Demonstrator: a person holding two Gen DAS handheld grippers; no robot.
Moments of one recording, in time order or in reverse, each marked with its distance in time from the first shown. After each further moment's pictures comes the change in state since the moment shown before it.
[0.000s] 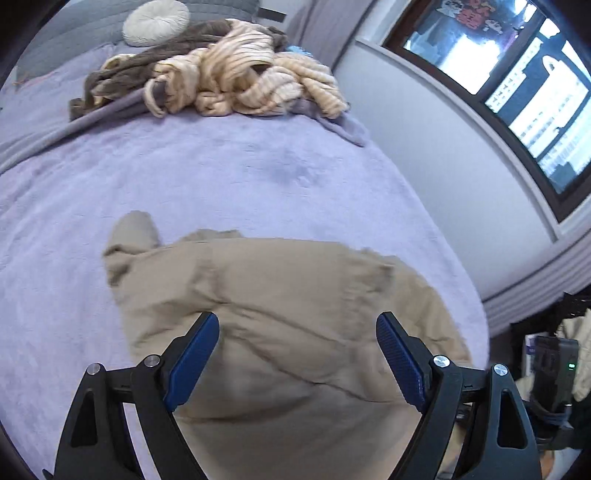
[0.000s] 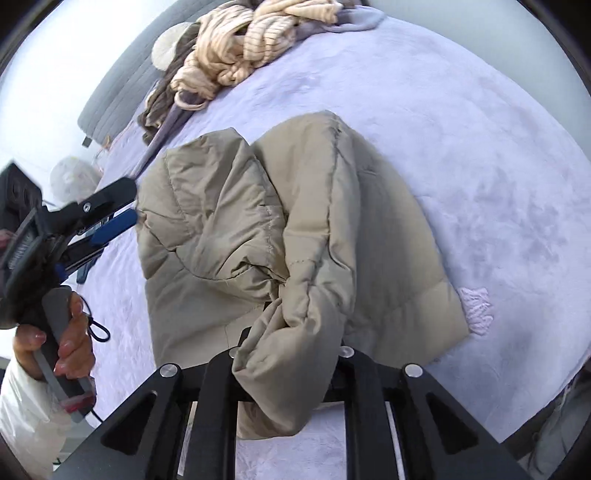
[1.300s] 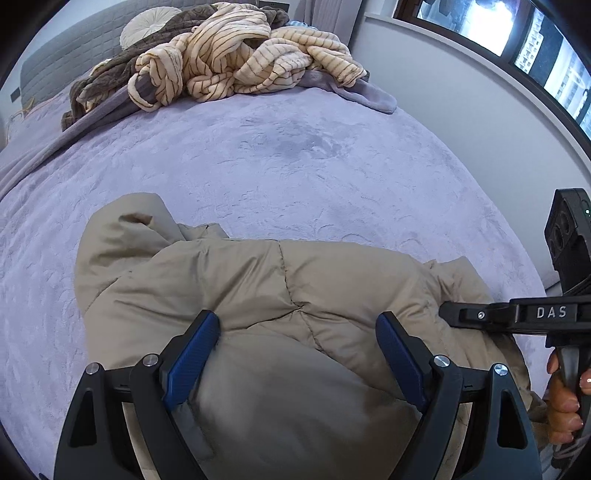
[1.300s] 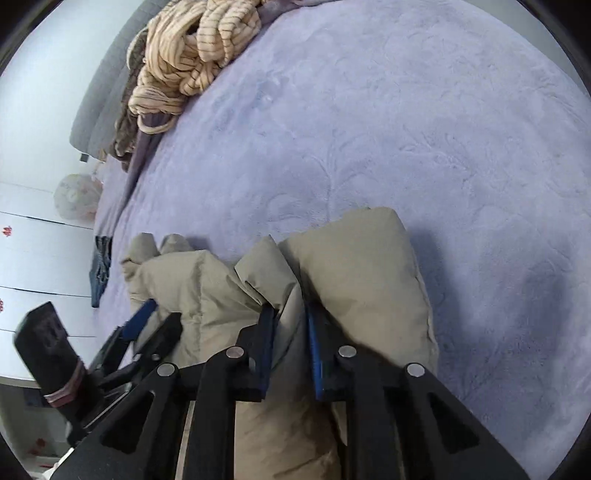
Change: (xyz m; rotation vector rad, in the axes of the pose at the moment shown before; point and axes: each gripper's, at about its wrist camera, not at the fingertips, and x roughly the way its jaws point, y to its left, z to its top) left arm 0.105 -0.046 -0.006 0.088 0.010 0.158; right arm 0.079 -0.066 0.131 0.096 0.137 0.084
